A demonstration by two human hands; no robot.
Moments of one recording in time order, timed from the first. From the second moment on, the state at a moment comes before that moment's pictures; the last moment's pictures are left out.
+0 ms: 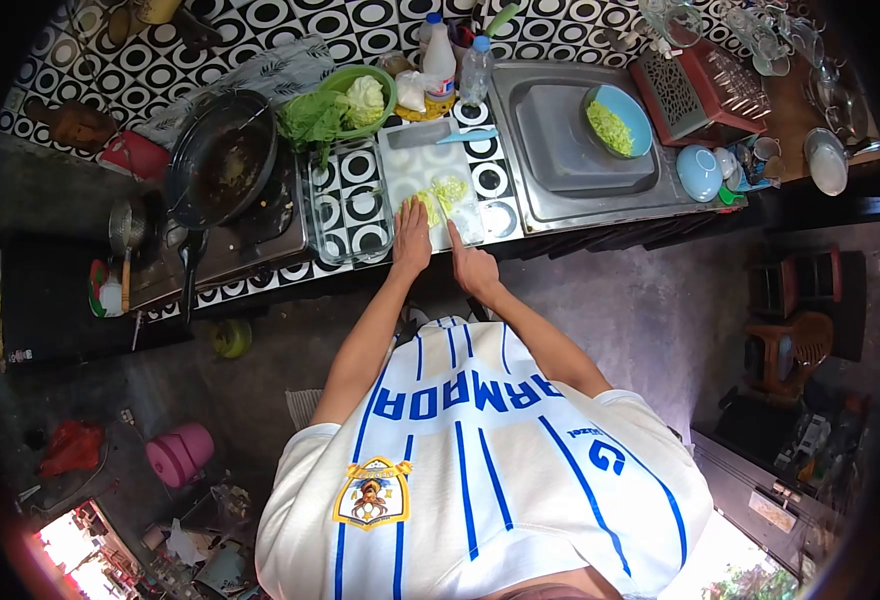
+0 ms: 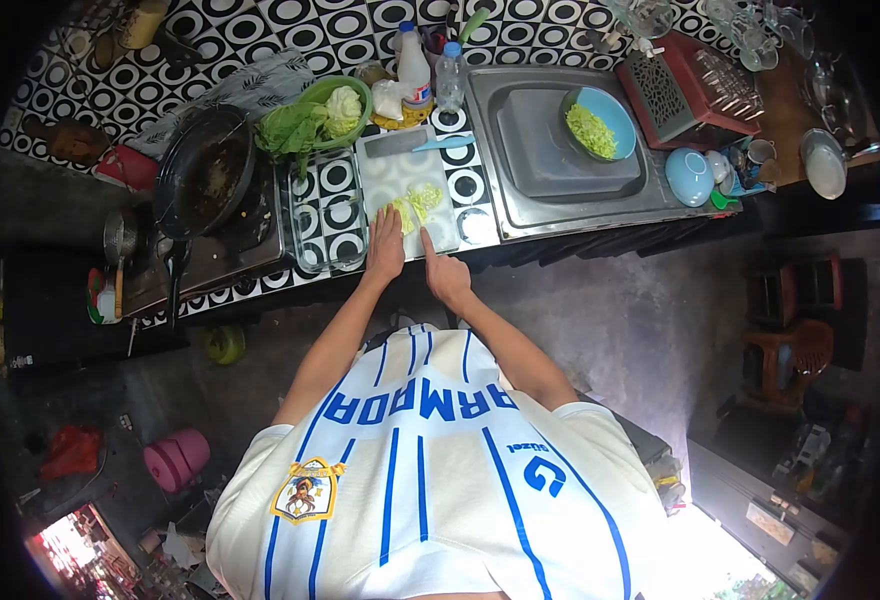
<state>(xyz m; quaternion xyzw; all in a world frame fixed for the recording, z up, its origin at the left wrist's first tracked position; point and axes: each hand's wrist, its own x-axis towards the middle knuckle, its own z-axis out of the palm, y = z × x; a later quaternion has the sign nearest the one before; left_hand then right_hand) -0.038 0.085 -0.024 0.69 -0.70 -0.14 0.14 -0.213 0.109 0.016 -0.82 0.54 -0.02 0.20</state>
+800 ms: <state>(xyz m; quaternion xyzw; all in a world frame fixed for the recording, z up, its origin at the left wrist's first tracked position) -0.038 0.074 -0.011 0.66 -0.74 -0.12 0.08 -0.181 0.091 -0.007 -0.82 0.54 -0.02 0.18</state>
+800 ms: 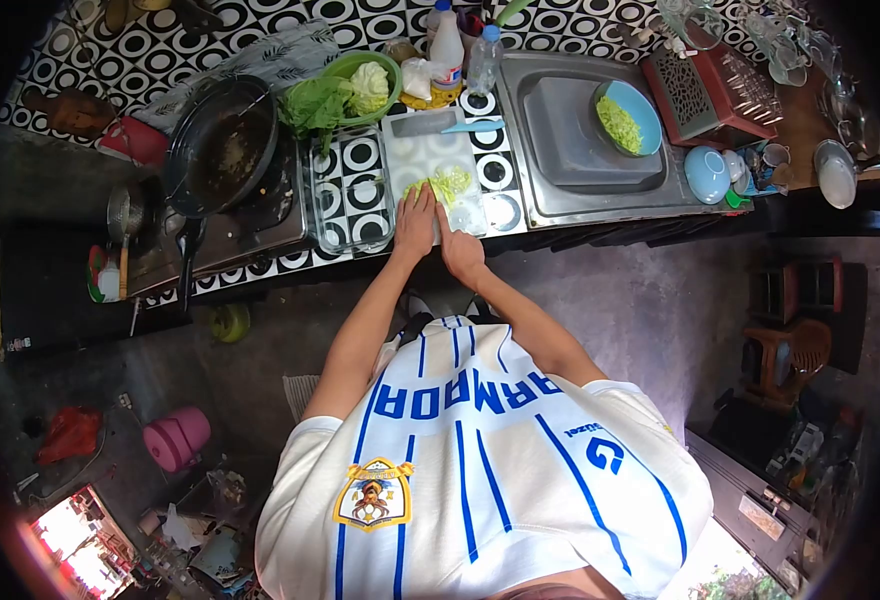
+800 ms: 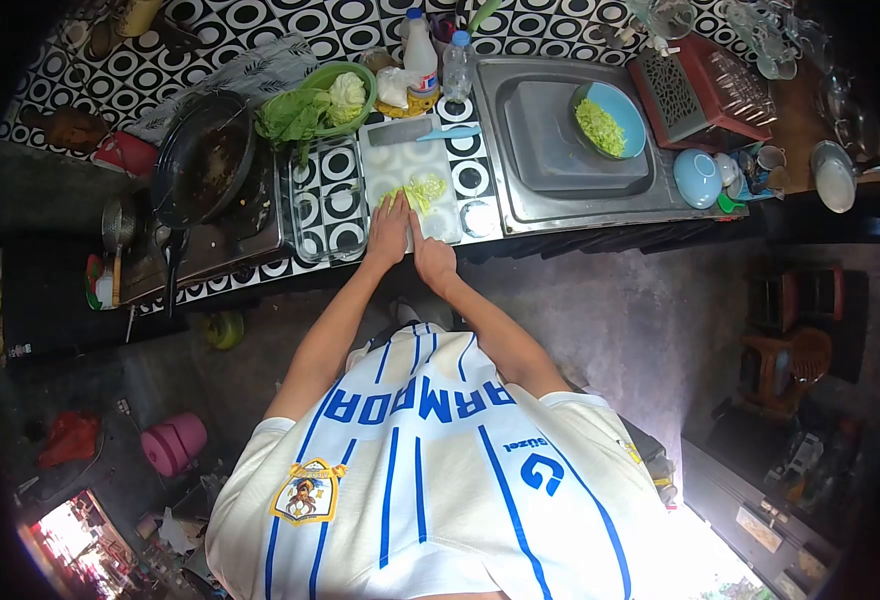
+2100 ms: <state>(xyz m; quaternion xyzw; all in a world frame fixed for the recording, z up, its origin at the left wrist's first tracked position) -0.040 0.075 -0.022 0.68 -0.72 -0.13 0.11 -0.210 0.122 0.011 -0.83 0.52 0.08 0.17</state>
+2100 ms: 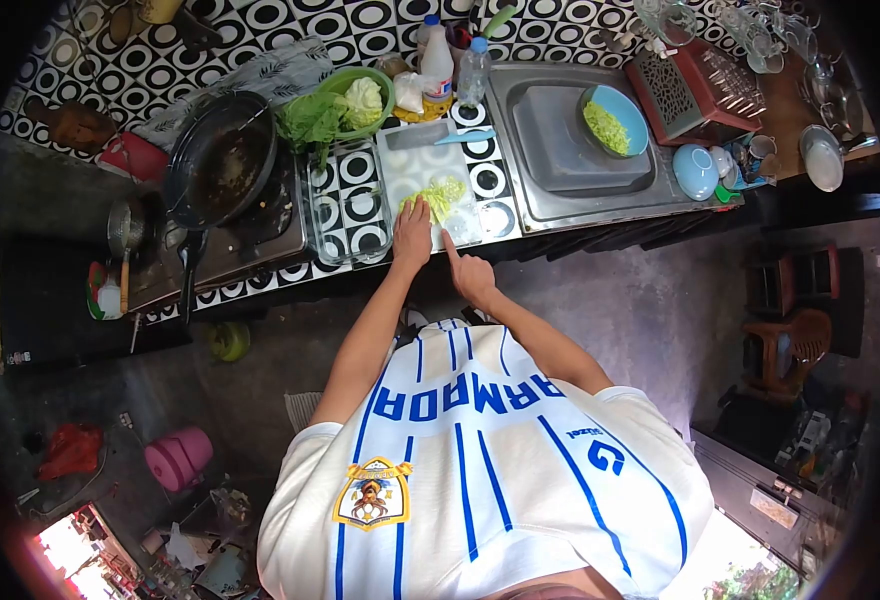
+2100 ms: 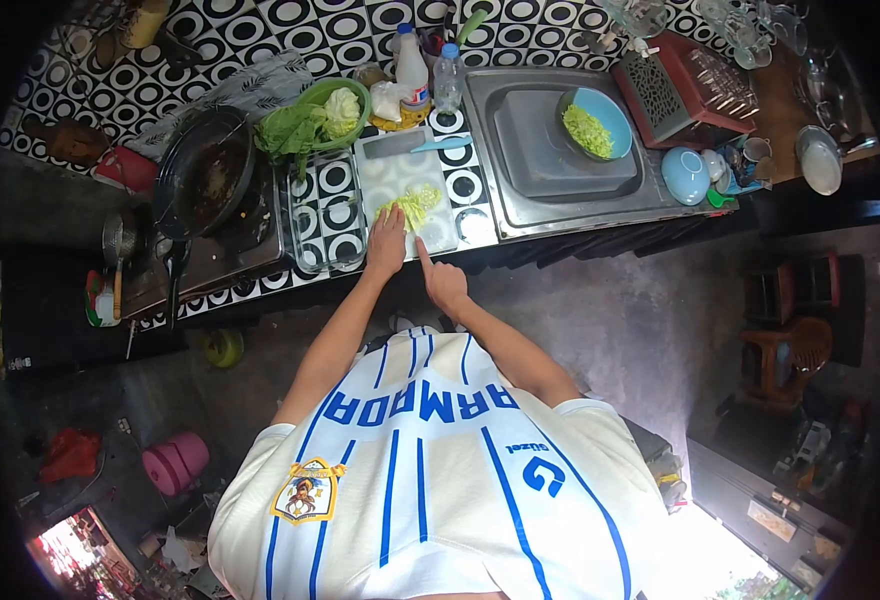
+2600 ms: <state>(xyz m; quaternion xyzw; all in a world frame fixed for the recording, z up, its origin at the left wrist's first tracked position) -0.045 0.085 -0.013 0.70 -0.69 -0.14 0.12 -0.227 0.132 0.007 -0.83 0.54 0.05 0.15</state>
